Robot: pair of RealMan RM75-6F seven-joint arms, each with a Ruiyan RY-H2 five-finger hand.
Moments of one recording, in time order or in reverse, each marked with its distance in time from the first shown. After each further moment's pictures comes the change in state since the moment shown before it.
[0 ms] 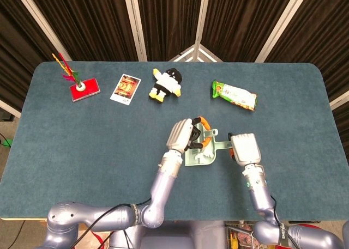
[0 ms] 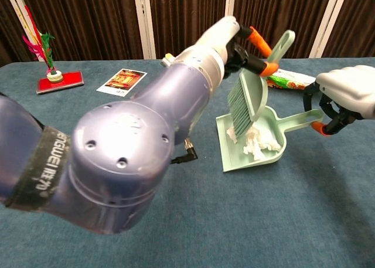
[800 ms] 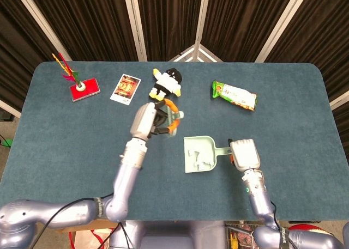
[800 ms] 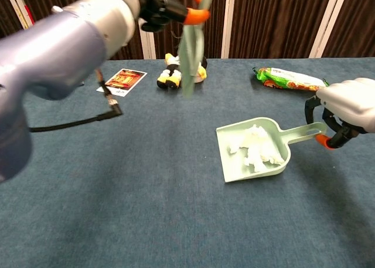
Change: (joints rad) left arm 0.223 0.328 0.078 -0.301 0.091 0.053 -0.051; right arm -0.009 0.004 -0.033 -0.054 0.049 0.010 -0.093
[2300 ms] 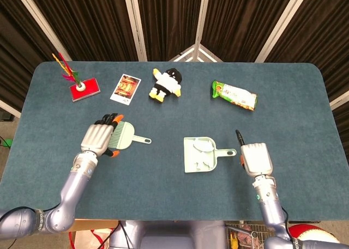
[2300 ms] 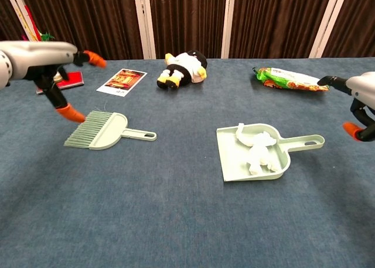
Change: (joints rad) left arm 0.092 0.467 0.328 -0.296 -0.304 -0.030 0.549; right arm -0.051 0.112 -0.040 -0.157 -0.035 0.107 -0.027
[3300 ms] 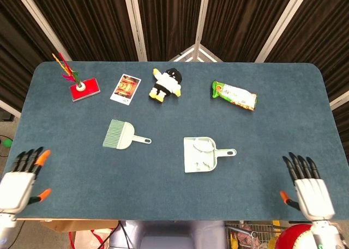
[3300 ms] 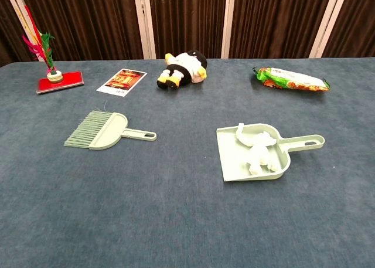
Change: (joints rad) left arm 0.618 0.264 0.462 0.176 0.863 0.441 -0.488; right arm -0.379 0.324 -0.264 0.061 -0.539 0.256 0.666
